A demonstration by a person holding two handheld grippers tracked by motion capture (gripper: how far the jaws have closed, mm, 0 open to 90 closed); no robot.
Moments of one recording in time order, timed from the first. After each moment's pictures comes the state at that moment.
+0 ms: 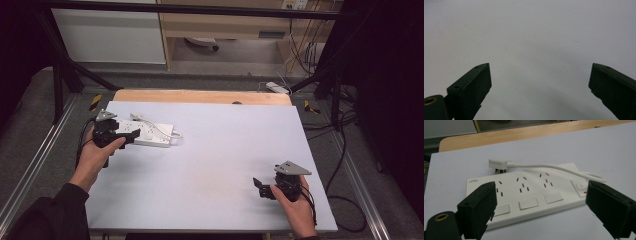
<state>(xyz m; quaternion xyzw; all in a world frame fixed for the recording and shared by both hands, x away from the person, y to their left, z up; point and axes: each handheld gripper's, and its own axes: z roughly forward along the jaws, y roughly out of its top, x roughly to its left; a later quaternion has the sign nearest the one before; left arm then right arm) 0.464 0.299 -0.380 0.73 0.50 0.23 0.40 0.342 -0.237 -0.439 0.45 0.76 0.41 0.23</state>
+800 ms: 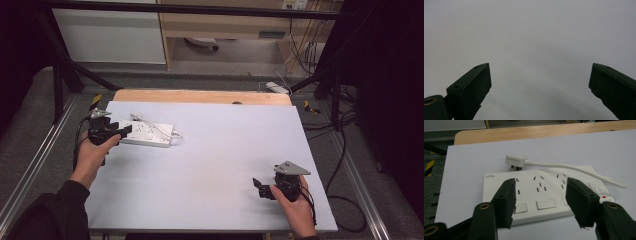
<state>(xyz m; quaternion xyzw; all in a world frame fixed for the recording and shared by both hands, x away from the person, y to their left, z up) 0.473 0.317 -0.384 0.71 0.54 0.23 0.39 0.343 -0.236 -0.440 0.45 0.77 0.40 0.23</state>
